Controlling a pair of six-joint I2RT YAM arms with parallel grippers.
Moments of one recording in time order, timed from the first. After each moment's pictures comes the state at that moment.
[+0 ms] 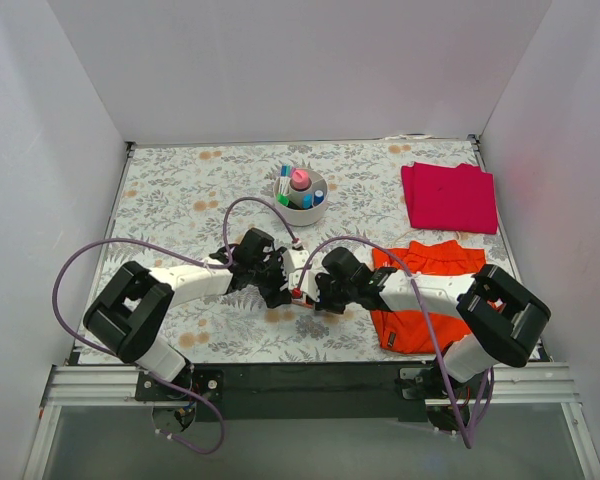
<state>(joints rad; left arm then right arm) -0.66 1.55 0.70 -0.11 0.41 0.49 0.93 1.51 0.69 -0.06 -0.33 -0.55</state>
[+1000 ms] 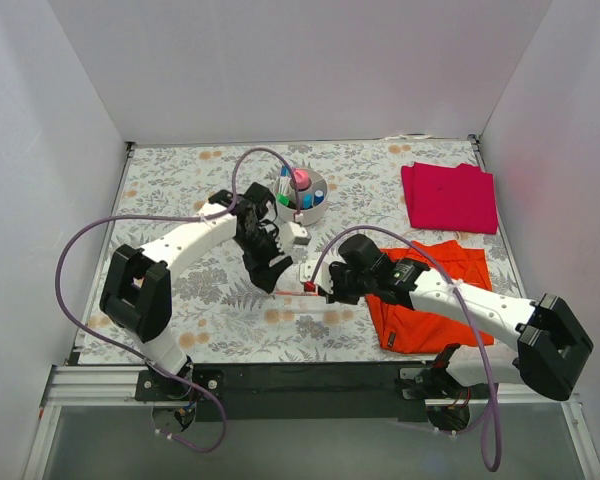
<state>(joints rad) -0.59 1.65 1.23 -1.00 0.45 0.64 0.91 1.26 0.78 -0.33 -0.31 -0.61</state>
